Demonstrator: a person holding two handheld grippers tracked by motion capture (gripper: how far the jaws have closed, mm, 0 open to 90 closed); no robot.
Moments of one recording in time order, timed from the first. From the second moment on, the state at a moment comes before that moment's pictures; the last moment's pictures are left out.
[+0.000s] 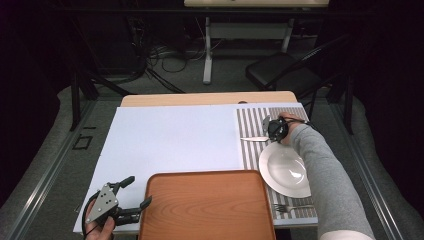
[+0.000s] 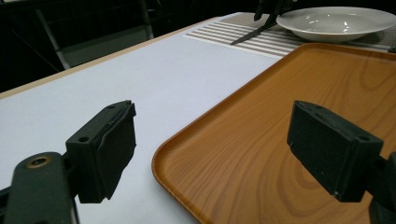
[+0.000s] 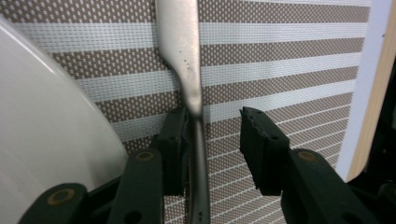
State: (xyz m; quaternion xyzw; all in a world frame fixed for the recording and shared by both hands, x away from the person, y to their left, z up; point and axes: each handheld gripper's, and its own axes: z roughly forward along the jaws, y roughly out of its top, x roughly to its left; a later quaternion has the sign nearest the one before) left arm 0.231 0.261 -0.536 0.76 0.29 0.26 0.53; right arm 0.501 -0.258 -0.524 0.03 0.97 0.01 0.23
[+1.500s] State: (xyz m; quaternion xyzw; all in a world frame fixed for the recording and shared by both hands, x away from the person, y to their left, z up) left arm 0.231 0.261 -0.537 0.76 0.29 0.26 0.53; right arm 0.508 -0.263 -0.531 0.01 0.98 0.02 0.18
